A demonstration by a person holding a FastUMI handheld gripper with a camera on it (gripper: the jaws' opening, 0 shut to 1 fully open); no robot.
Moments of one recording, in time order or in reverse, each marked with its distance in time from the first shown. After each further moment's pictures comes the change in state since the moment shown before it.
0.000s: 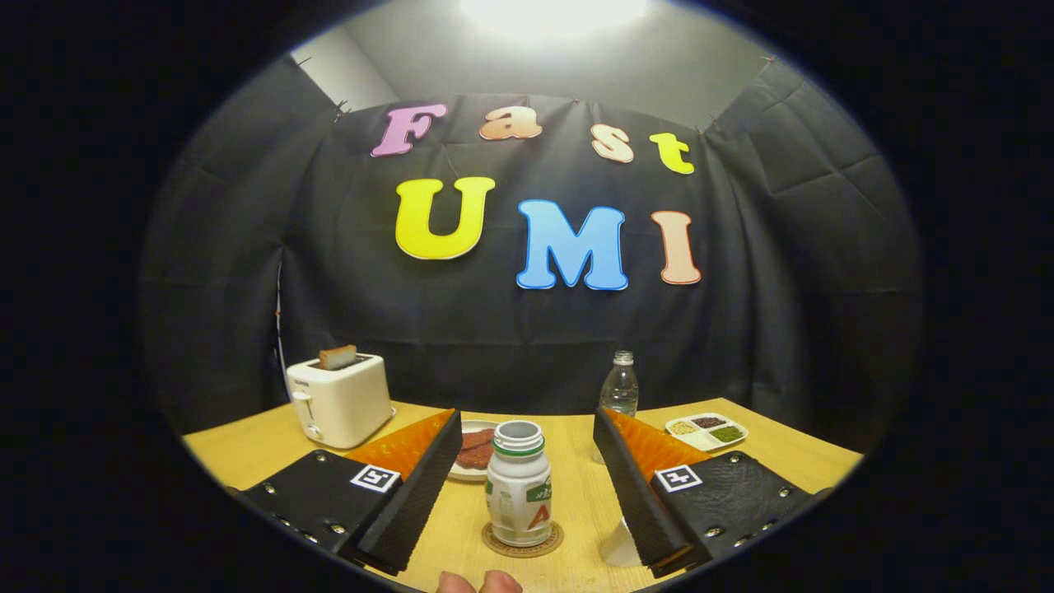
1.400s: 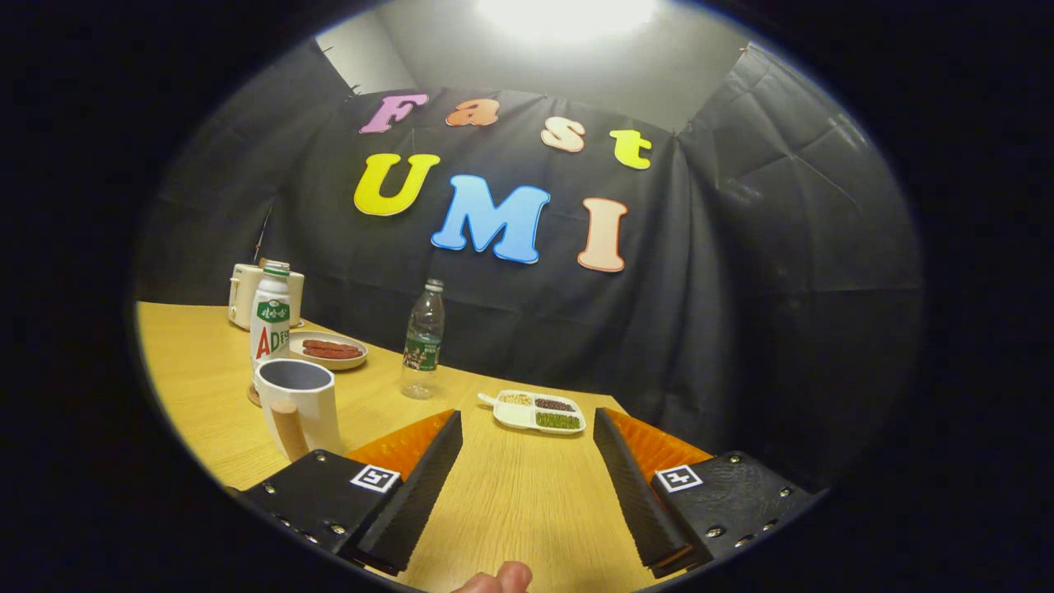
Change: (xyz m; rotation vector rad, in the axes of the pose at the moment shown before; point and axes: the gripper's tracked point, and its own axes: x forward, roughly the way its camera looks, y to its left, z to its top) arm -0.052 -0.337 -0.107 -0.195 0.029 -0.047
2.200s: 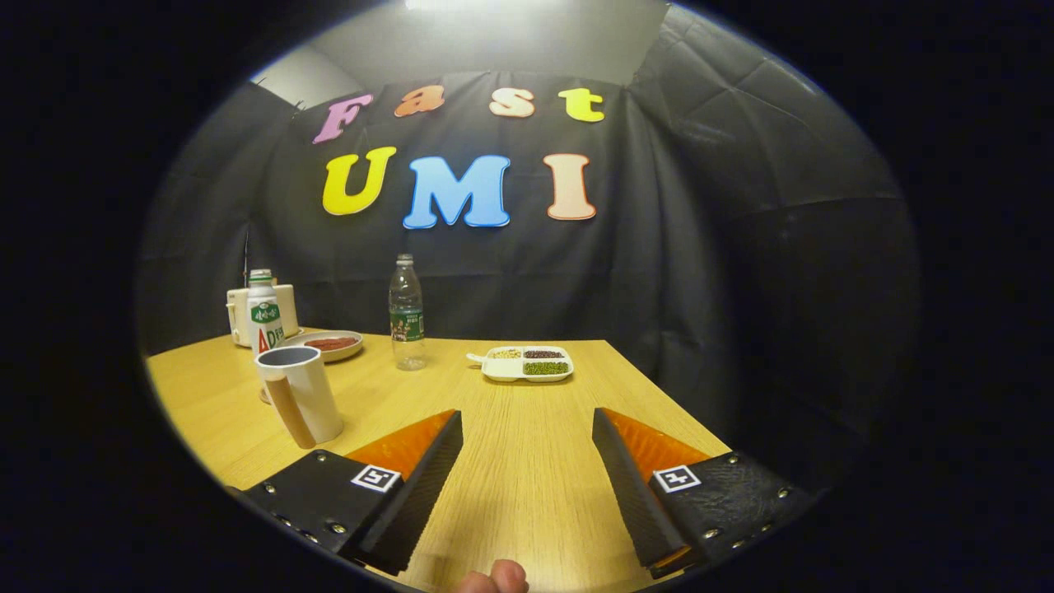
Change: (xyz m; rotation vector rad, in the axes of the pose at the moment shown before) arm -0.045 -0.030 -0.034 0.190 0.103 -0.018
